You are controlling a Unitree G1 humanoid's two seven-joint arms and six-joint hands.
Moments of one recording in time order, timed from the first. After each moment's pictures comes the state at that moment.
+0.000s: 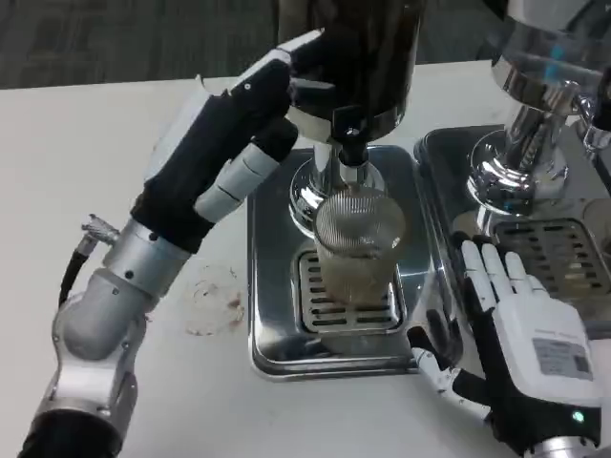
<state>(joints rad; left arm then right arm) -0.48 0.25 -0.10 0.71 -0.19 -0.95 -0.46 0.23 -0.28 0.35 -0.04 -0.95 0.12 -0.42</state>
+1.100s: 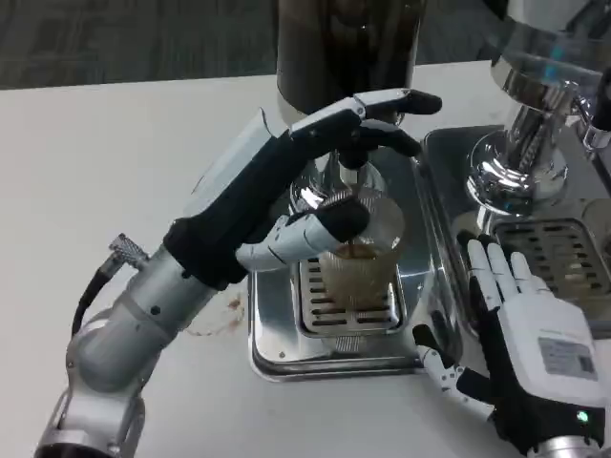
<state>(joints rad) -0.36 0.24 -0.11 0.50 0.00 -0.98 -0.45 0.23 -0.28 0.35 -0.04 -0.93 0.12 -0.42</state>
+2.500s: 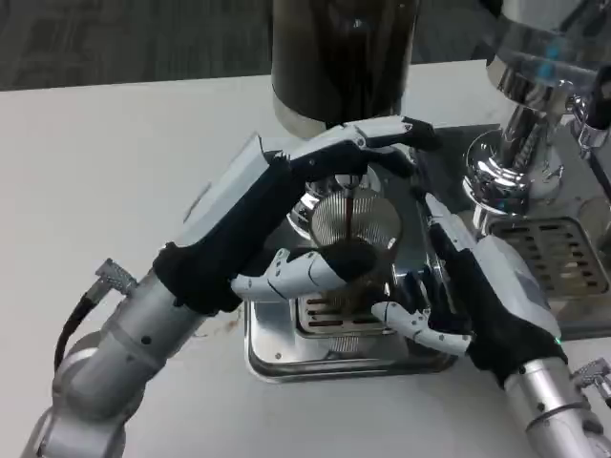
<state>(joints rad) -0.27 0.30 -0.14 0.37 0.08 -0.98 -0.33 -0.01 -0.27 0.25 0.14 -0.50 -0.16 -0.14</state>
